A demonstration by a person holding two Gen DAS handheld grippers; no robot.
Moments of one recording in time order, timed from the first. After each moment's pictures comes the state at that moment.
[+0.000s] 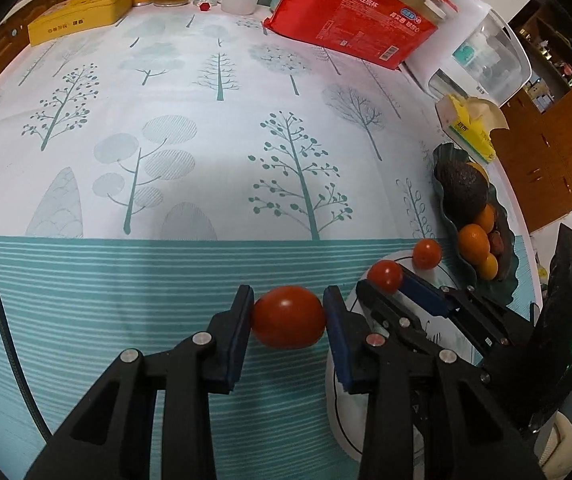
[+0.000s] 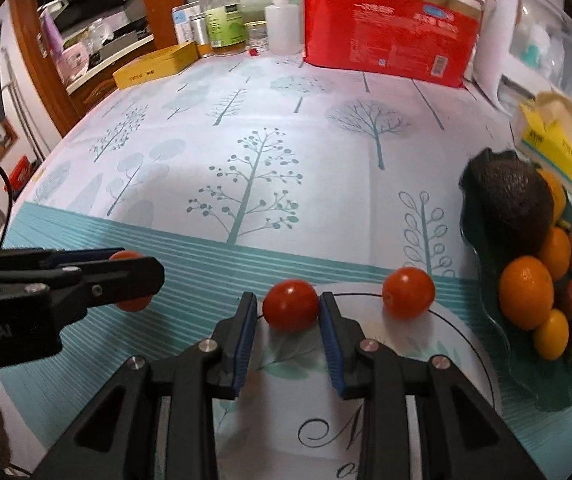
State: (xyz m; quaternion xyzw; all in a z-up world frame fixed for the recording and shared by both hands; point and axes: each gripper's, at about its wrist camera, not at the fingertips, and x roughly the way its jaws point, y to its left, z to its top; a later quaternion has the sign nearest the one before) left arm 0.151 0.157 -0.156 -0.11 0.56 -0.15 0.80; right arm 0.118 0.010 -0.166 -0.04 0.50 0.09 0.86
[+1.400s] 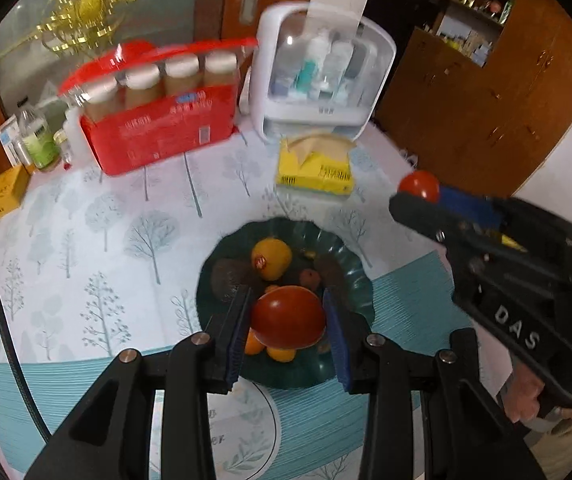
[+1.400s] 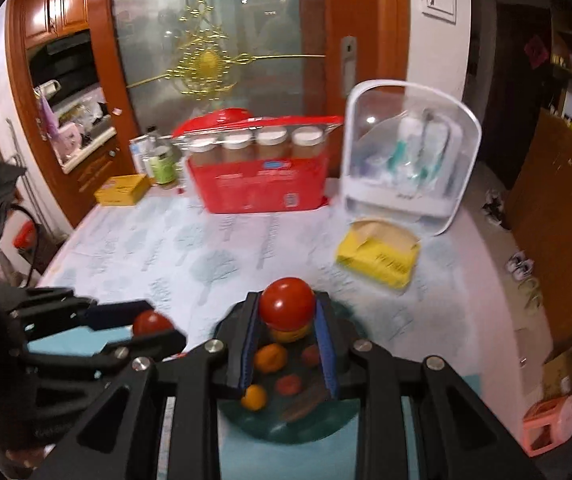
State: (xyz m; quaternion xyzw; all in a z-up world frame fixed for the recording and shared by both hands) left arm 0.153 -0.112 0.022 0.01 0.51 -0.21 0.84; right arm 0.131 -0.237 0.060 -0.02 0.41 0.06 0.91
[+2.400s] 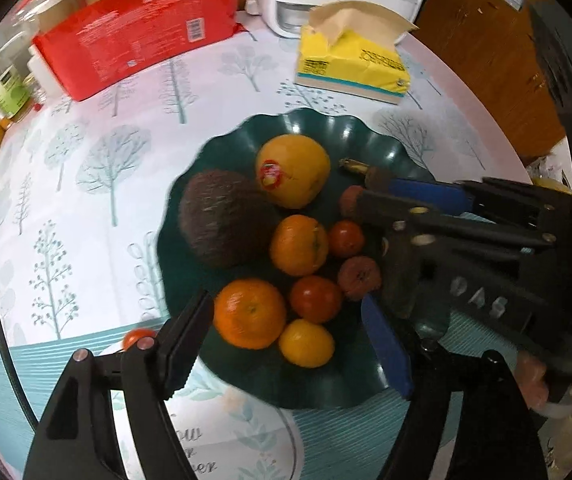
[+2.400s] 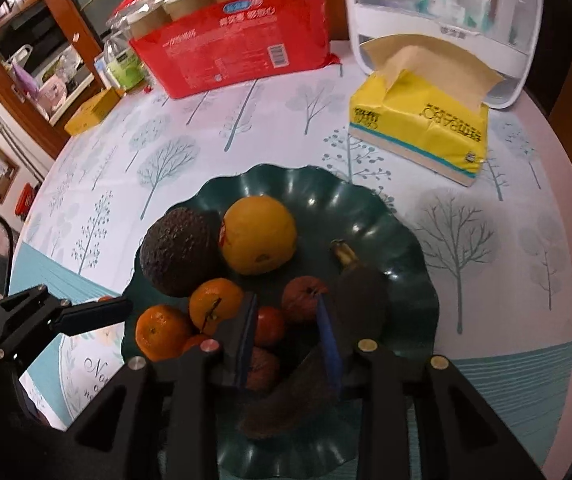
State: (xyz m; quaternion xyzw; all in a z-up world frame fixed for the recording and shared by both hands) left arm 0.175 -0.137 -0.117 0.06 0.58 -0.16 0.79; right arm 0.187 -0.262 -0.116 0.04 0.55 0.11 0.83
